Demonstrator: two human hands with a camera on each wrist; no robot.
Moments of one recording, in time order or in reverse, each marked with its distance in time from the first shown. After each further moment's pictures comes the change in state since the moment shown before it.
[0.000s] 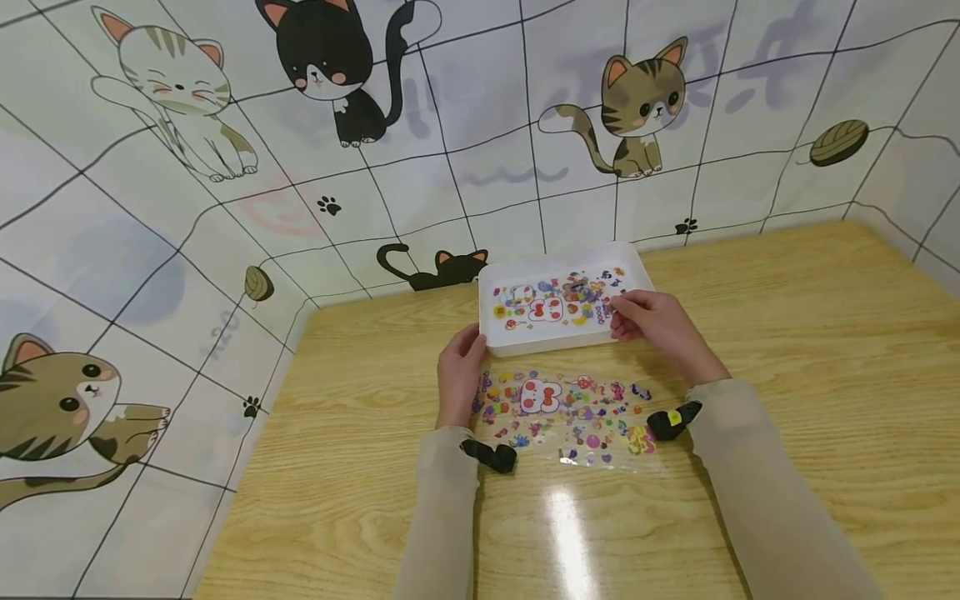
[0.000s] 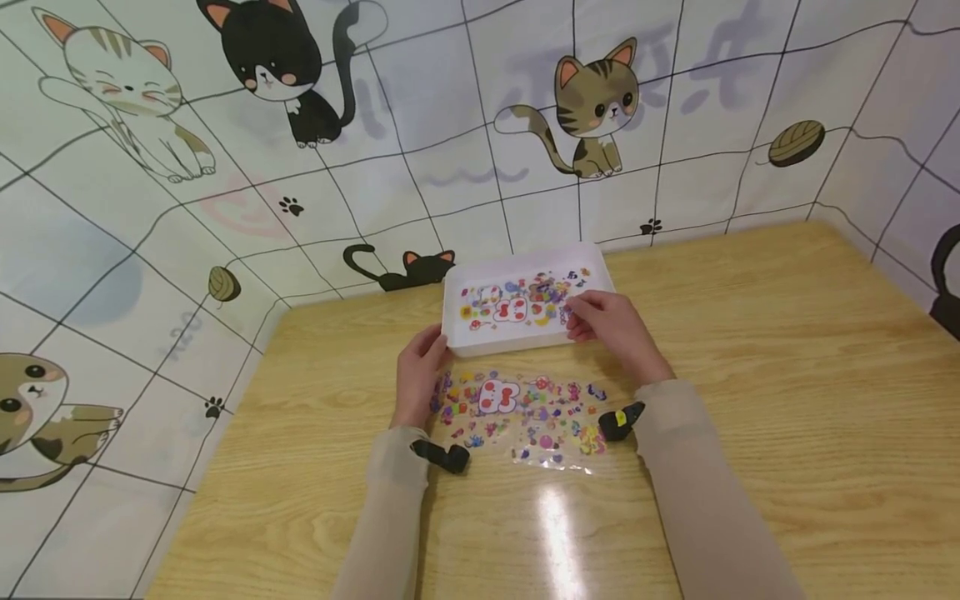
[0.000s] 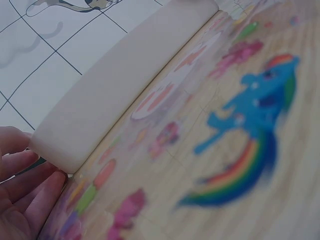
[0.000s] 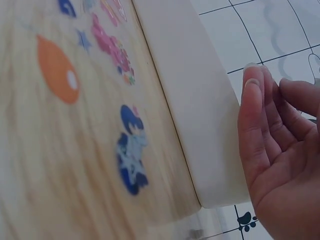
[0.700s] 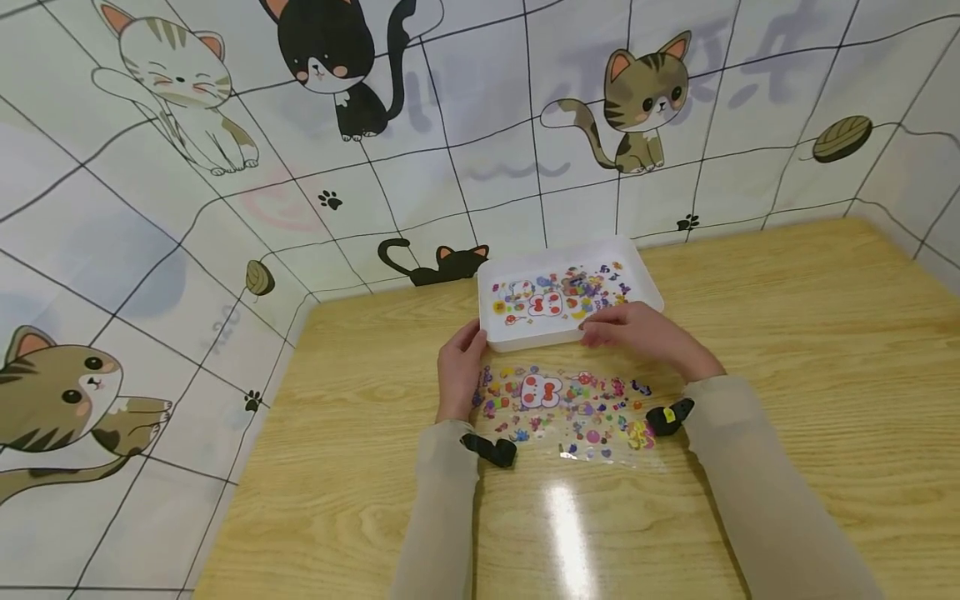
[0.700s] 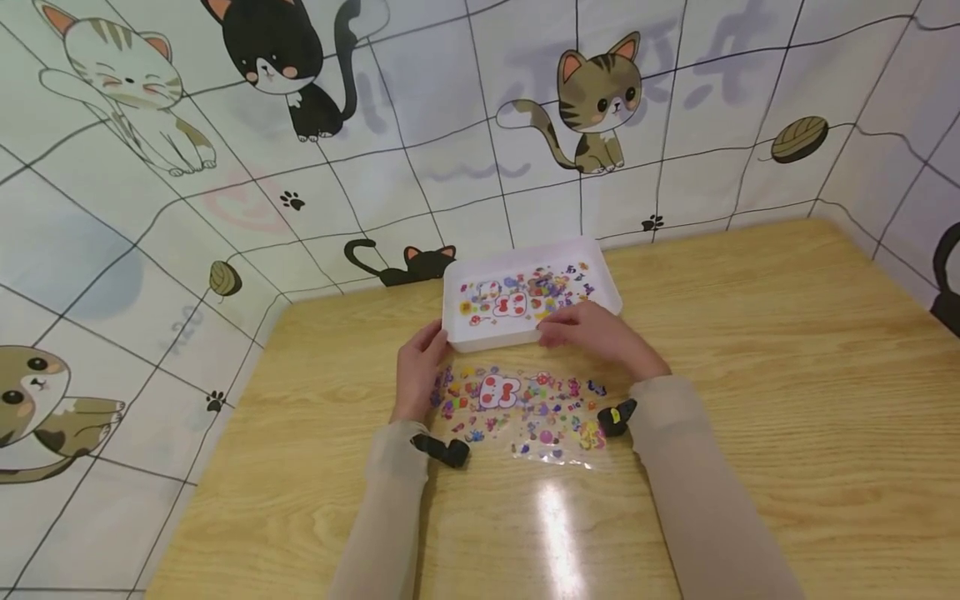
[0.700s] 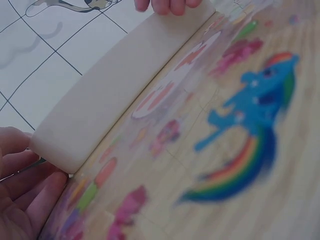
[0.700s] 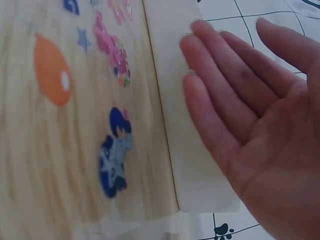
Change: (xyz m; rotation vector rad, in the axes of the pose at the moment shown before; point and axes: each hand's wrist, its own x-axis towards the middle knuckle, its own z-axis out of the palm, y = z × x) left_hand -0.001 0.000 -0.001 -0.002 -0.001 -0.016; right_hand -0.002 -0.007 0.012 -0.334 -0.317 -0.128
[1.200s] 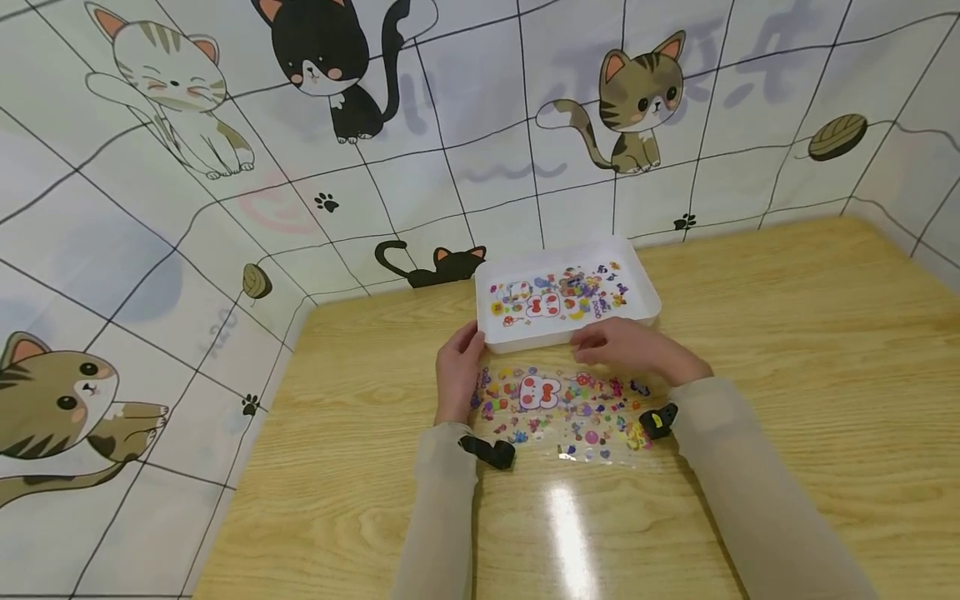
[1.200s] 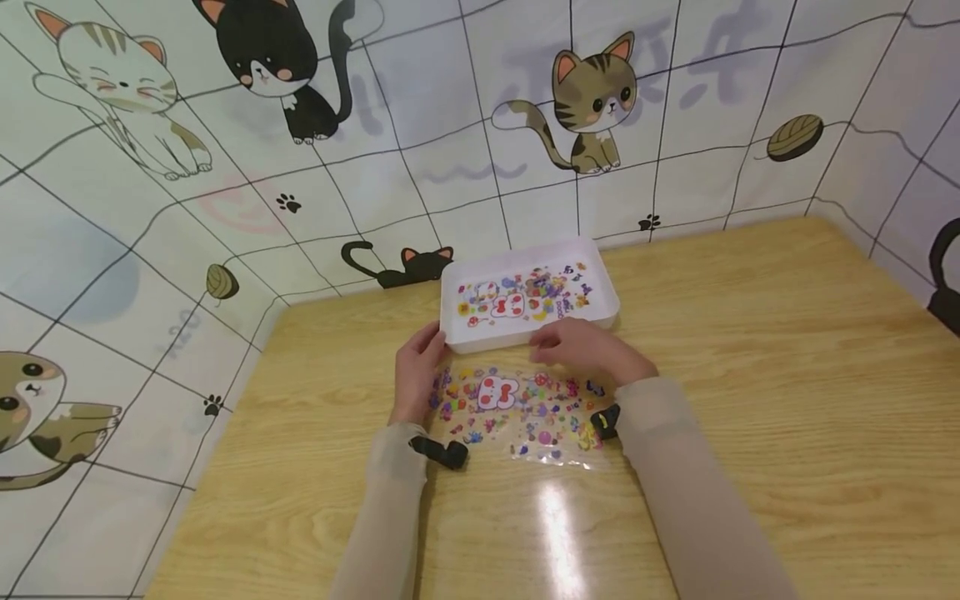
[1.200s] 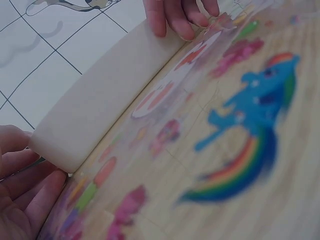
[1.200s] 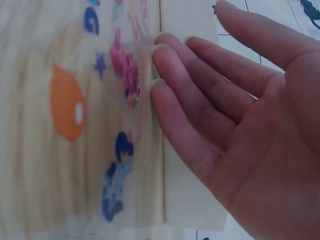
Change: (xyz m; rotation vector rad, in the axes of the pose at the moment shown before) left_hand 0.003 -0.002 0.002 -0.010 -0.006 -0.005; right_hand 0.000 -0.008 0.013 -0.185 -0.131 0.009
